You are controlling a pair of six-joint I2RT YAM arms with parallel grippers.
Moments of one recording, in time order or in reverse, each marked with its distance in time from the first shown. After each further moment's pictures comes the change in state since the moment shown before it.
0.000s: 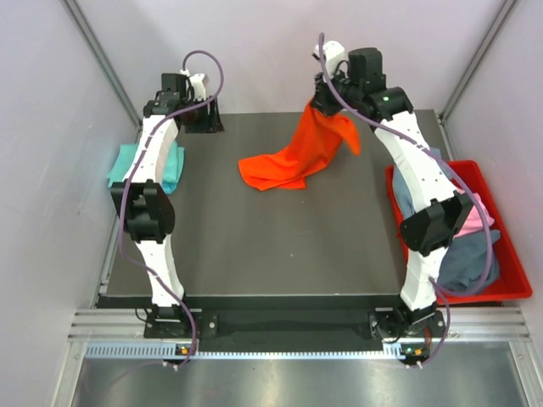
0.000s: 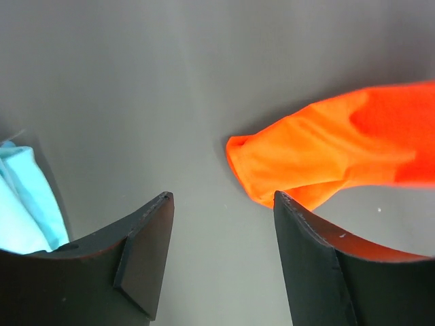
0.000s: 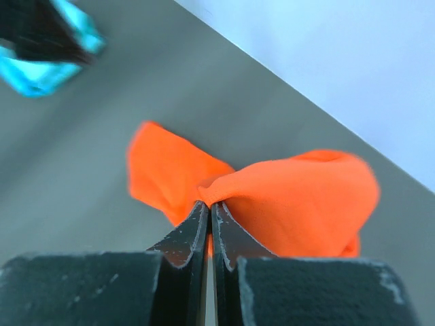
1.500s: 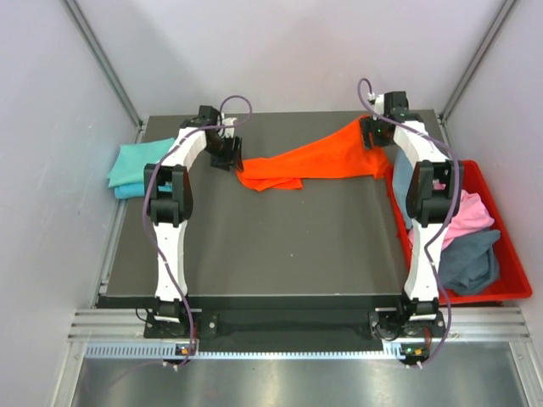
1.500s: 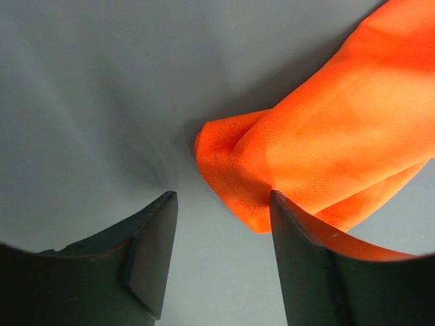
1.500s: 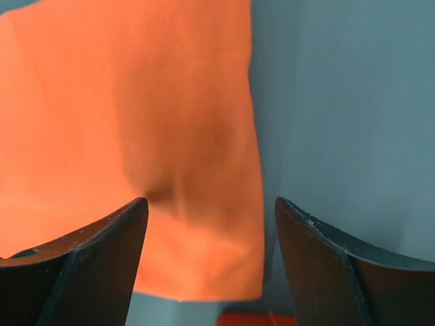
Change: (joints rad) left arm -0.071 0.307 -0.018 -0.054 0.059 0.066; right arm -0.323 0.301 -0.242 0.117 0.261 -0.015
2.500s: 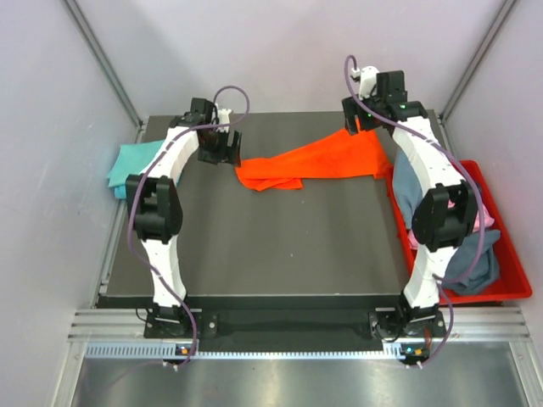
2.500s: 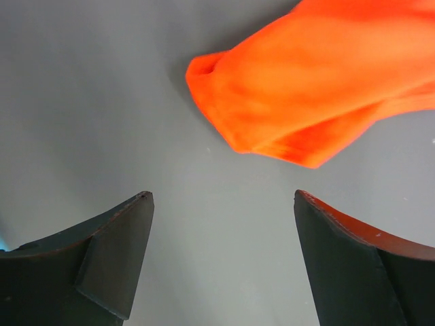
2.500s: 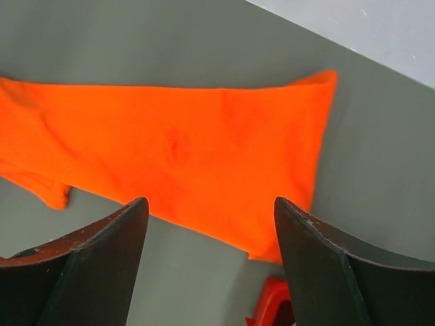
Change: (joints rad) left arm -0.033 -0.337 -0.217 0.017 -0.137 0.014; right arm 0.162 -0.310 -0.042 -0.032 -0.090 -0.039
